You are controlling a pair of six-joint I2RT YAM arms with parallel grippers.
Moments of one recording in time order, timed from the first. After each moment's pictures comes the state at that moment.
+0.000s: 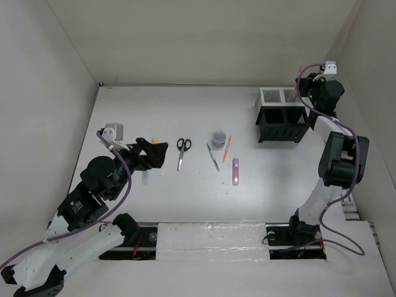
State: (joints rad) left arm -0.78 0.53 0.94 -0.53 -0.38 -0.54; right arm -0.23 1.85 1.28 0.64 -0.39 0.15
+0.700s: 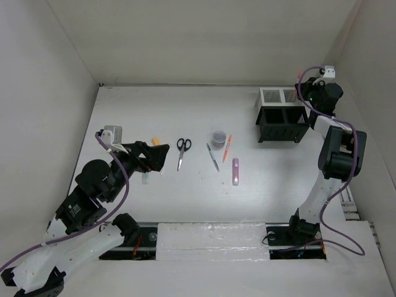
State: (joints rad) left arm -0.78 0.49 0.92 -0.48 -0.31 -0.51; right arm -0.28 1.98 1.33 0.64 -0.45 0.18
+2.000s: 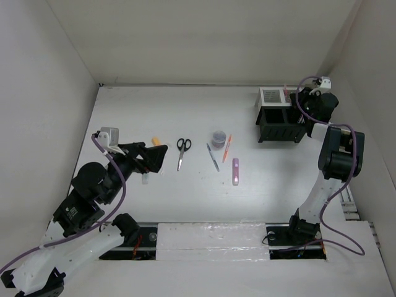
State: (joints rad) left arm -0.78 0.47 0.92 -0.47 -0.30 -0.49; right arm -0.28 1.98 1.19 0.73 -0.46 0.24
